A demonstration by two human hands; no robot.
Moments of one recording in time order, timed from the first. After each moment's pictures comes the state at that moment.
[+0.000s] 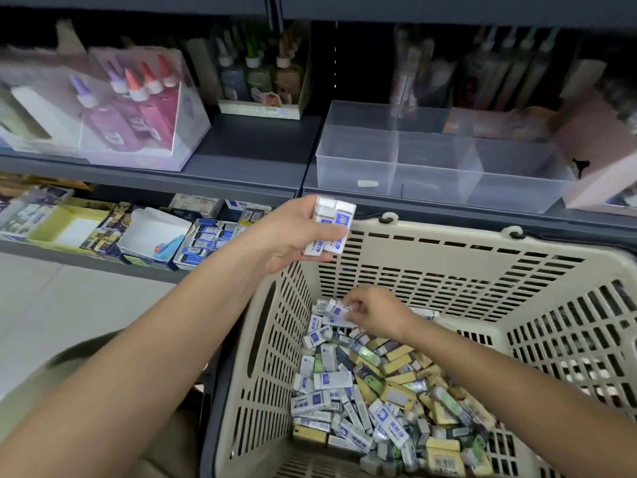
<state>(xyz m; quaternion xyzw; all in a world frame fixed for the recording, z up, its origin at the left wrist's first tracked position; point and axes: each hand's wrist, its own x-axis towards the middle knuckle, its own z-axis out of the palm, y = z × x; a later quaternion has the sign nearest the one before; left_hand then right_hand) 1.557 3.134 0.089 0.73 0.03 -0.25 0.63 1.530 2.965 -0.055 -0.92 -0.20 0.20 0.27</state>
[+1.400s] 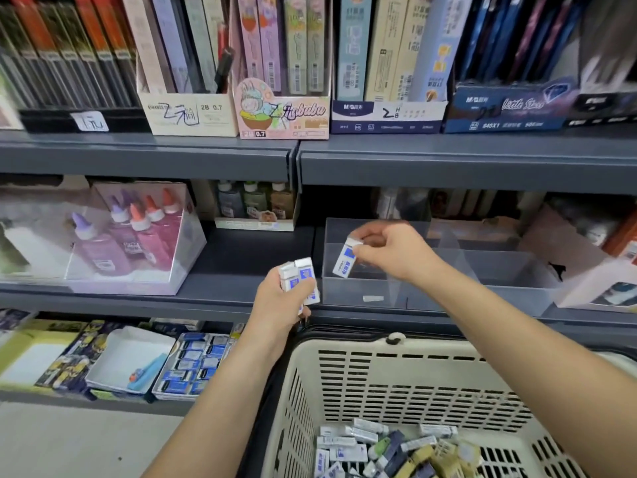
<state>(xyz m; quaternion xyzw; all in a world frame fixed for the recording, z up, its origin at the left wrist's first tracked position) 1.628 3.161 0.082 0.69 0.09 -0.04 0.72 1.662 2.983 0.132 -0.88 -0.03 -0.01 0.47</state>
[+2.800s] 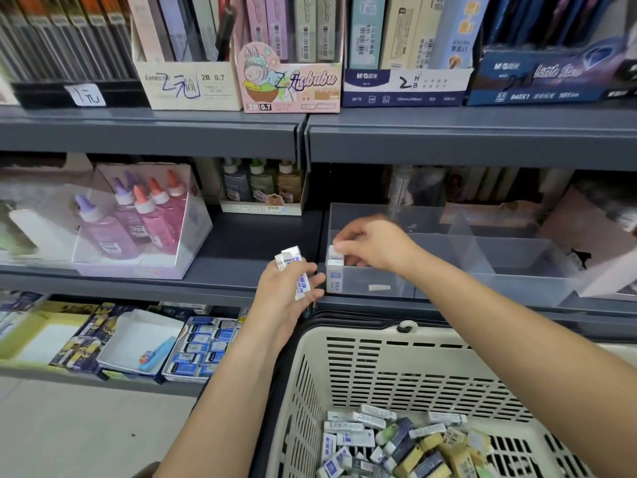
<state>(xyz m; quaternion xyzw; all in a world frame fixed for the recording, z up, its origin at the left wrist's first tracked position) 1.633 3.163 0.079 0.54 0.16 -0.06 0.82 1.683 3.008 0.108 -0.91 -0.07 0.04 0.41</state>
